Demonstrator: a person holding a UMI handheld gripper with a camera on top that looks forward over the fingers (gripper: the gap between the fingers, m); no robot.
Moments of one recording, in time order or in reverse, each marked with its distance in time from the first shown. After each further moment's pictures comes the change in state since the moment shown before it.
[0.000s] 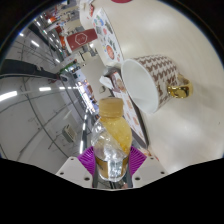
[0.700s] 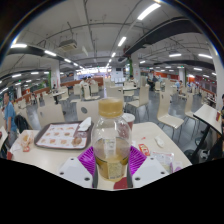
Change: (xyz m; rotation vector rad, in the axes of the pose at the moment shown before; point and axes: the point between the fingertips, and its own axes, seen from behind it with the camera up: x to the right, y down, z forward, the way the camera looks) arm -0.118 -0.225 -0.146 0.274 0.563 -1.838
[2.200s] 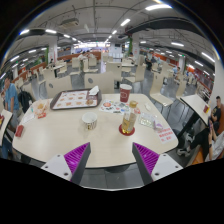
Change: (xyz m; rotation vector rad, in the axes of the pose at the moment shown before) arm -0.054 0.089 -0.249 -0.298 0.077 -0.076
